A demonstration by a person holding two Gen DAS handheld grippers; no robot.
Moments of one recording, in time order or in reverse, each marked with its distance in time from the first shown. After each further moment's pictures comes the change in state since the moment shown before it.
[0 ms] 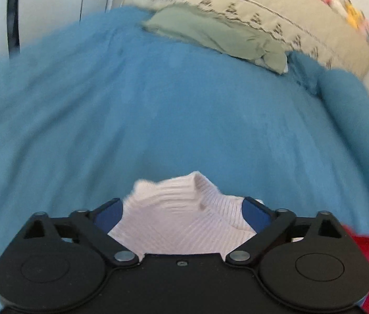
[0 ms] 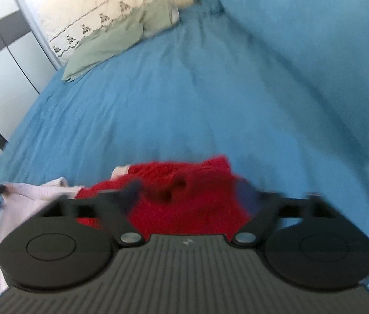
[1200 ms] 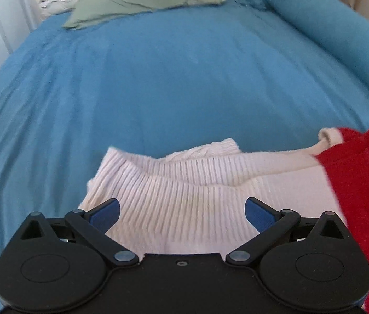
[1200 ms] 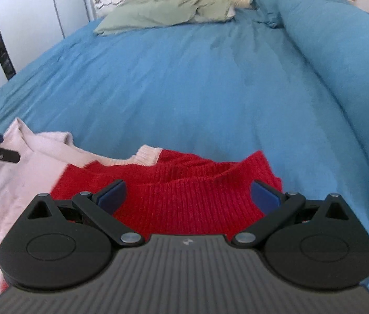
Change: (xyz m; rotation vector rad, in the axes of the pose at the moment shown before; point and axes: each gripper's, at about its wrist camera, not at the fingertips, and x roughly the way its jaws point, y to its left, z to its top) left arm 0.025 -0.053 -0.027 0.387 0.169 -0.011; right arm 0.032 0.064 -0.015 -0.305 0.054 0.010
